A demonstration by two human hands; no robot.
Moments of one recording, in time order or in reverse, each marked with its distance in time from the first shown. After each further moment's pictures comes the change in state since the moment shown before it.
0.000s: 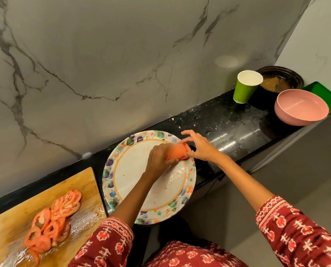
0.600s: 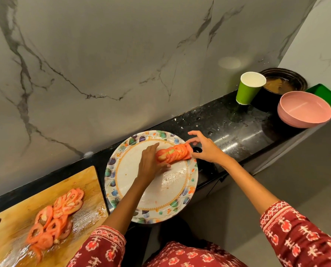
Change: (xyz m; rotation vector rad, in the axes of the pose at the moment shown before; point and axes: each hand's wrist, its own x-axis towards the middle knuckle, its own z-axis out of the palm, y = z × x) left_hand -0.013 -0.019 -0.015 -0.001 0.037 -0.206; right_hand -0.007 0.007 -0.001 0.137 0.067 0.017
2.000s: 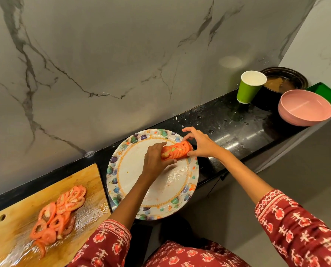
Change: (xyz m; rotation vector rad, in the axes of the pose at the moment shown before) left_hand -0.008 0.011 0.001 0.027 0.015 0.096; right_hand 0.012 -0.016 -0.002 -0.155 -0.111 -0.022
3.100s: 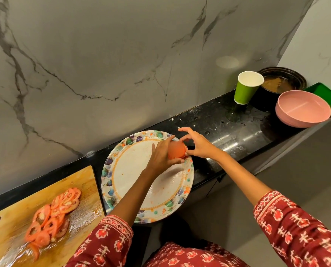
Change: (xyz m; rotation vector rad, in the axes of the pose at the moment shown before) left_hand 0.024 0.019 0.017 -0.035 -0.127 0.155; right_hand 0.002 0.012 -0.003 0.104 0.016 -0.041
